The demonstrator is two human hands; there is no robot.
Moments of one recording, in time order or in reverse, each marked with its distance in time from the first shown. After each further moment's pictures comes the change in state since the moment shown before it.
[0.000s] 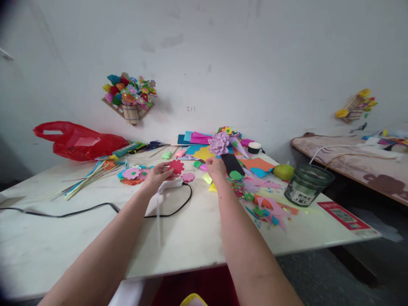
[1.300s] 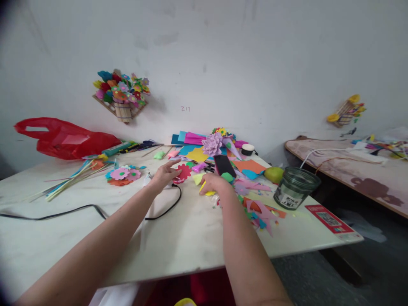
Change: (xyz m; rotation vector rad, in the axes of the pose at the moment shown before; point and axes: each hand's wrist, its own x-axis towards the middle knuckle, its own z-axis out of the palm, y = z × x) left_hand 0.019 -0.008 0.048 0.236 -0.047 -0.031; right_hand -0.020 0.010 -0.045 -0.379 -0.765 -0.197
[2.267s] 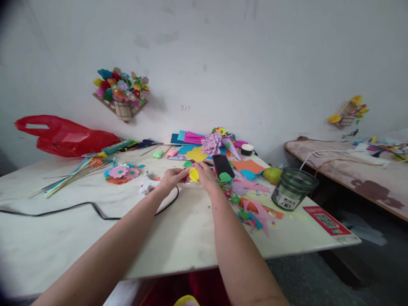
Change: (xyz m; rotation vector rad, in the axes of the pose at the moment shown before) left_hand -0.009 -0.005 0.036 -0.028 -0.043 -0.003; right_hand 0.012 -0.009 0.019 0.747 0.471 -0.199
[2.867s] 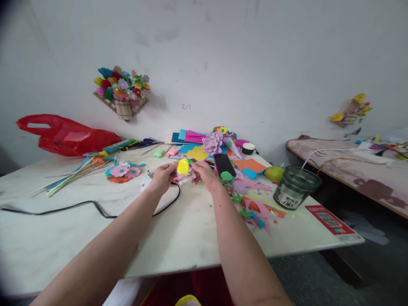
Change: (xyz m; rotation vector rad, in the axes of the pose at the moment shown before) left_hand 0.004 -0.004 -0.017 -0.466 0.196 -0.009; right_hand -0.001 -0.002 0.007 0.600 -0.169 0.099
